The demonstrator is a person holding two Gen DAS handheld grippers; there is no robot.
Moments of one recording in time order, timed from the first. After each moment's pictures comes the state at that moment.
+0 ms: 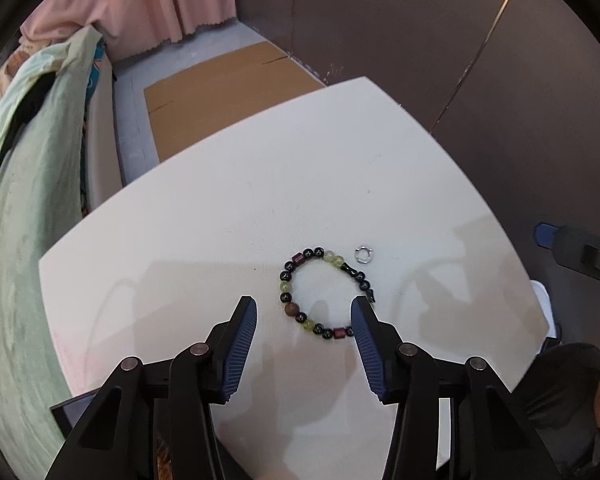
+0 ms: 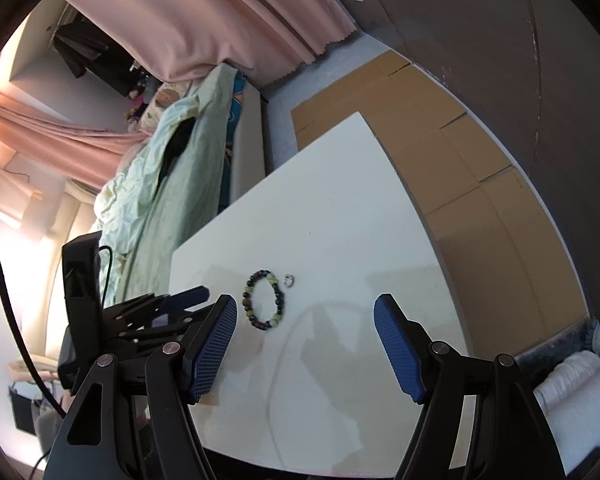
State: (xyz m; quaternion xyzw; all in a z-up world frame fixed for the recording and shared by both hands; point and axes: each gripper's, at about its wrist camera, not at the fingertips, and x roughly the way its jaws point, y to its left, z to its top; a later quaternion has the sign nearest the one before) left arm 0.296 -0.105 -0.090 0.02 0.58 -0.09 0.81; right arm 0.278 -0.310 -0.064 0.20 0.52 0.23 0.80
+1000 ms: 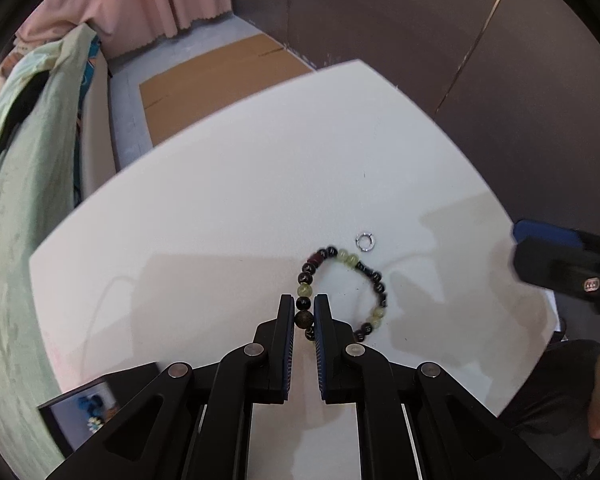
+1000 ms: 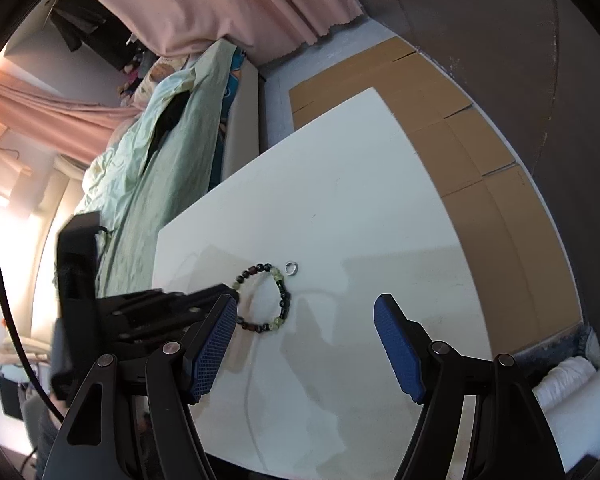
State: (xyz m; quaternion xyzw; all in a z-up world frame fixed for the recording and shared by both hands) left arm 0.287 -0.114 -0.091 0.03 0.59 -0.10 0.80; right arm 0.285 -0.286 -0.078 0.16 0.55 0.24 0.79
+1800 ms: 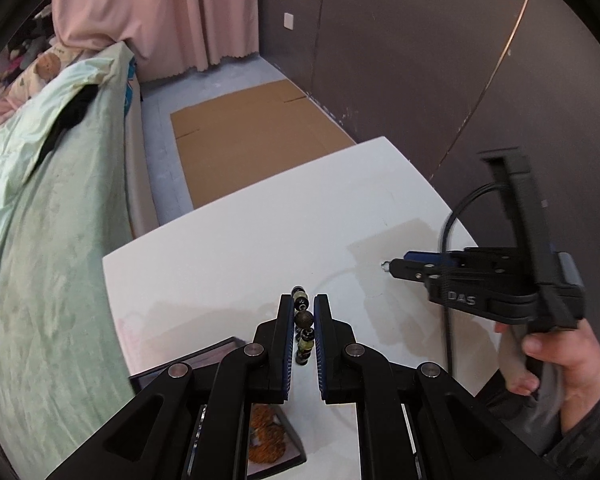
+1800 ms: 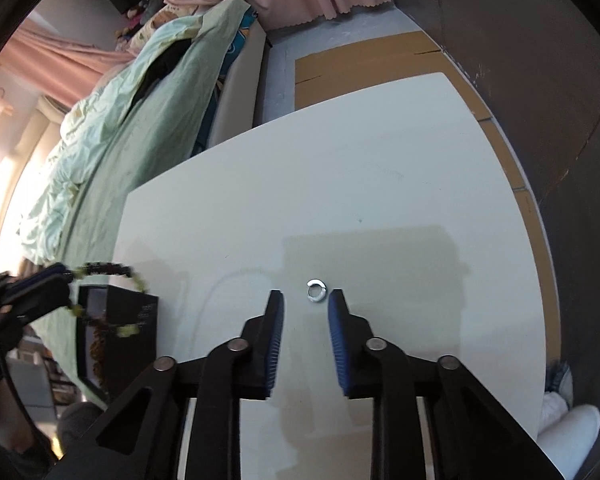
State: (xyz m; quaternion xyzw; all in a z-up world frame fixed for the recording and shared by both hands) left arm 0.258 -0.051 -0.013 0.00 0.52 -0.08 0.85; right arm 0.315 -0.211 -0.105 0.04 0.57 0.23 0.79
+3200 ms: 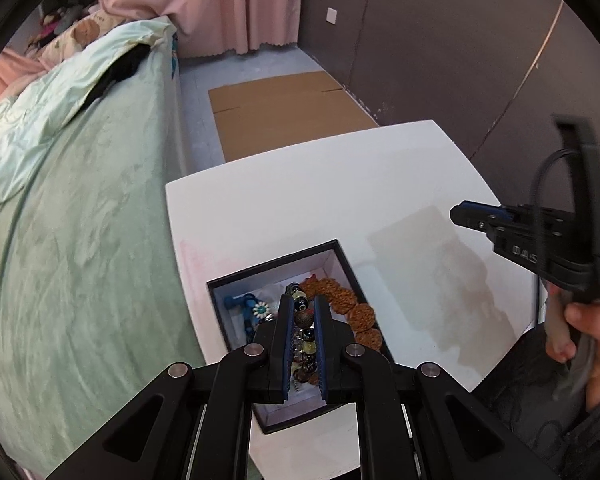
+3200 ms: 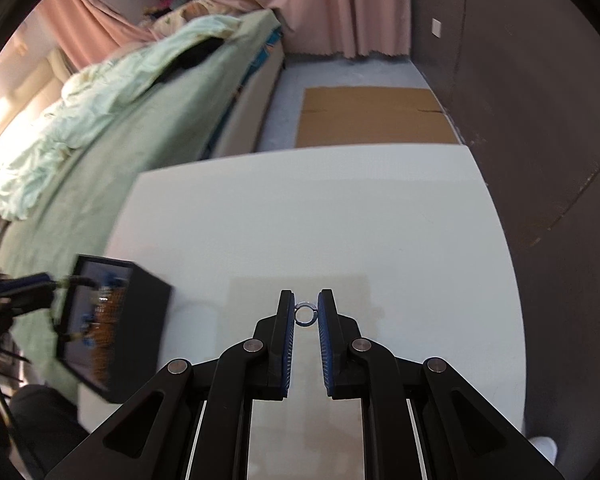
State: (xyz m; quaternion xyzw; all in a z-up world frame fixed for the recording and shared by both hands) left arm 0.201 0.019 -0.036 -0.03 0.53 -0.04 0.84; right arm 0.265 -0.168 -0.054 -0.05 0.50 0.23 0.84
